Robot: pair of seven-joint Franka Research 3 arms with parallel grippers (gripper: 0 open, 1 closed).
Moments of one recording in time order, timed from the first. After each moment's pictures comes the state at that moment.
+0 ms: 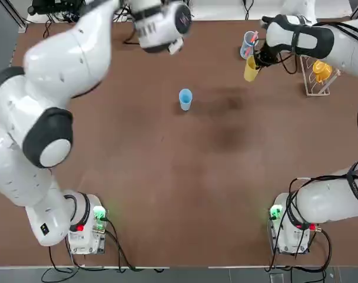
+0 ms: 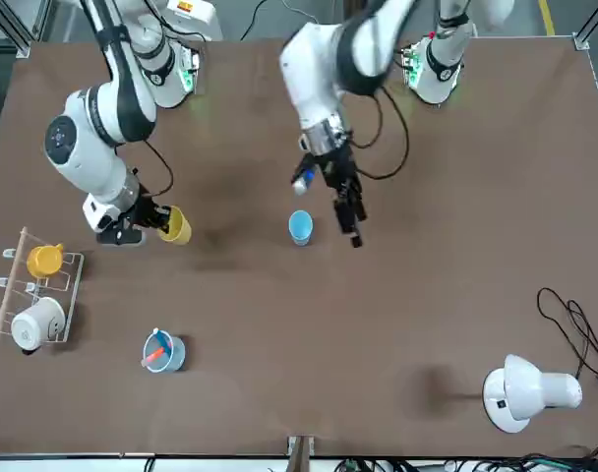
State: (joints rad) left arm -0.89 0.29 0.15 -1.65 0.79 2.01 0.48; right arm 0.17 0.05 0.07 -2.16 0.18 2.27 0.19
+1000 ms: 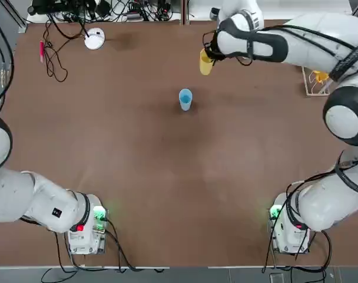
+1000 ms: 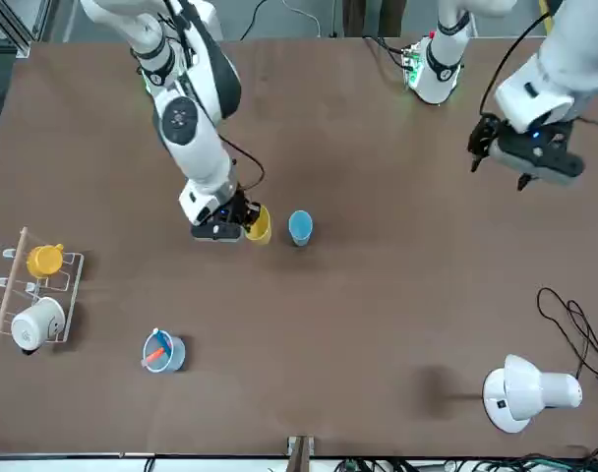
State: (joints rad) left arm -0.37 -0.08 0.16 -1.64 0.08 1.65 0.10; right arm 0.39 0.34 0.23 -1.78 -0.01 2.23 0.73
